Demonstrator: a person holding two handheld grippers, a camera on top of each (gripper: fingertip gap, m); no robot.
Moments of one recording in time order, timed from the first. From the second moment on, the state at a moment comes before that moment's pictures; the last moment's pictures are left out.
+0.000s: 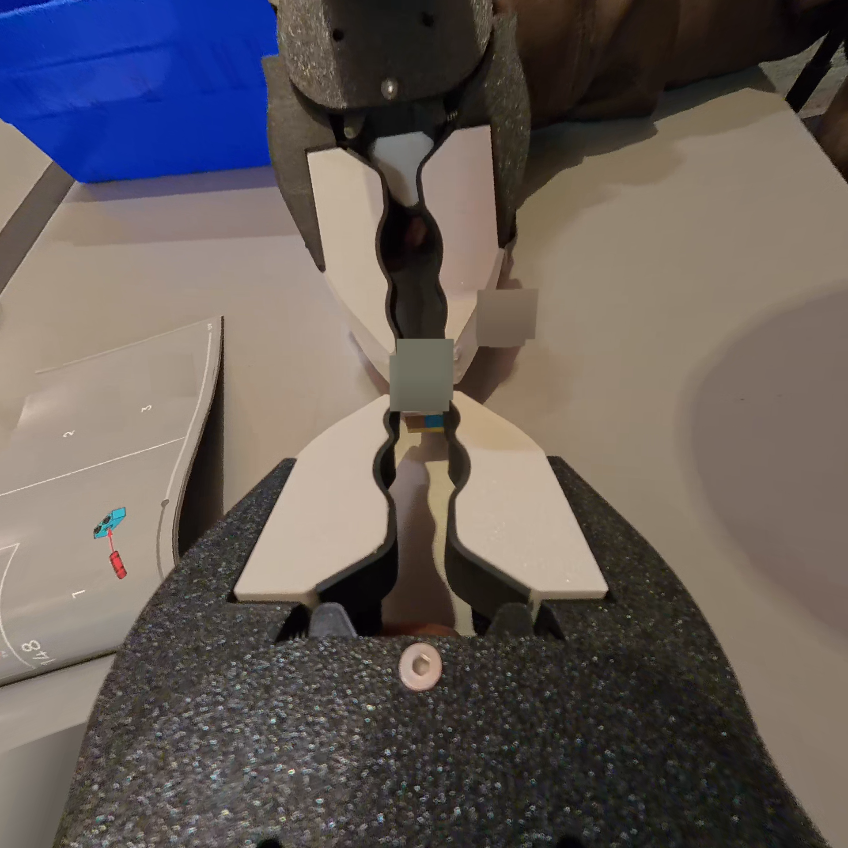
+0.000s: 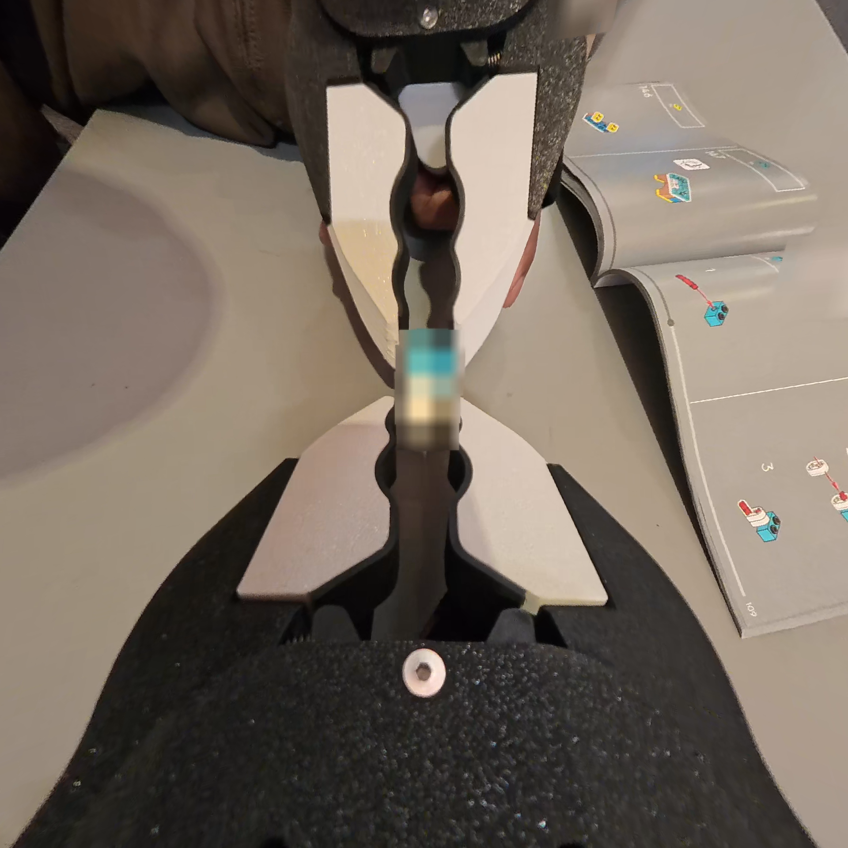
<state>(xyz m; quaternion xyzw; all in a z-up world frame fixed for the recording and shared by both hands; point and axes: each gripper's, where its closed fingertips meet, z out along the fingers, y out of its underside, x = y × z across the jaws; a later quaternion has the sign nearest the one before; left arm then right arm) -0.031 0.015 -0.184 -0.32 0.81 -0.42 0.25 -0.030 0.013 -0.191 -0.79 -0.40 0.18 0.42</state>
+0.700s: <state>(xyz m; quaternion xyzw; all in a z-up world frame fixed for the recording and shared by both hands) -0.031 0.013 -0.180 -0.31 0.81 -0.42 0.27 -0.030 0.014 -0.191 -0.80 -0.40 0.17 0.42</state>
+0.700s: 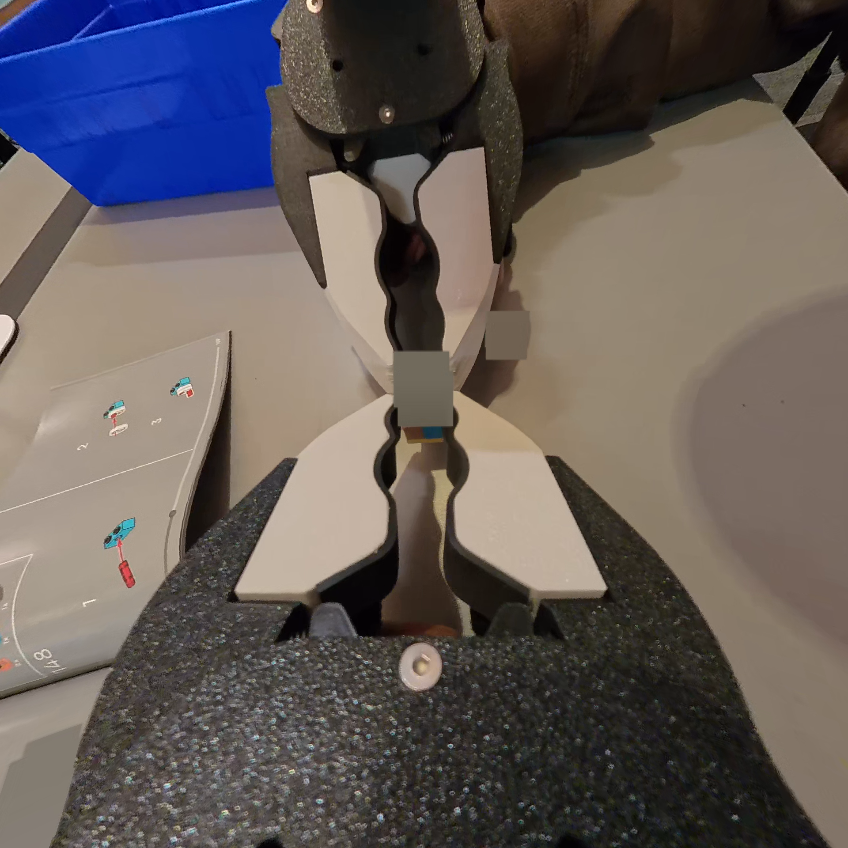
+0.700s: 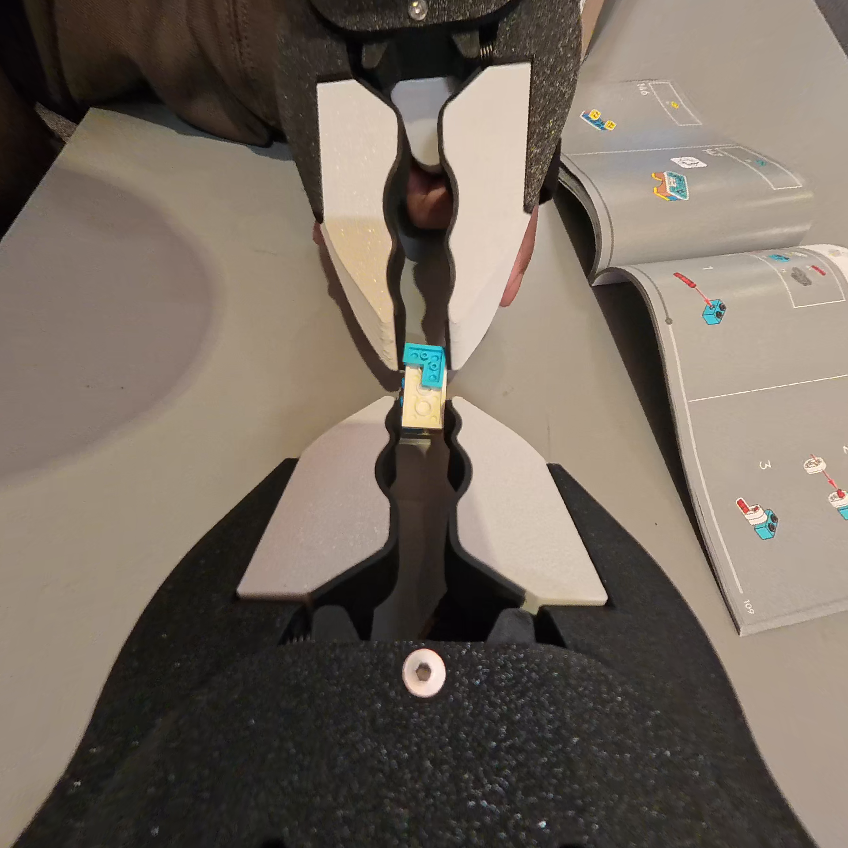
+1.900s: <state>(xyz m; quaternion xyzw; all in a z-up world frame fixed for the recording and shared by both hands) -0.028 0.015 -0.179 -0.32 0.81 -0.41 0.27 -0.029 0.016 -0.190 -0.80 -0.39 0.18 0.42</state>
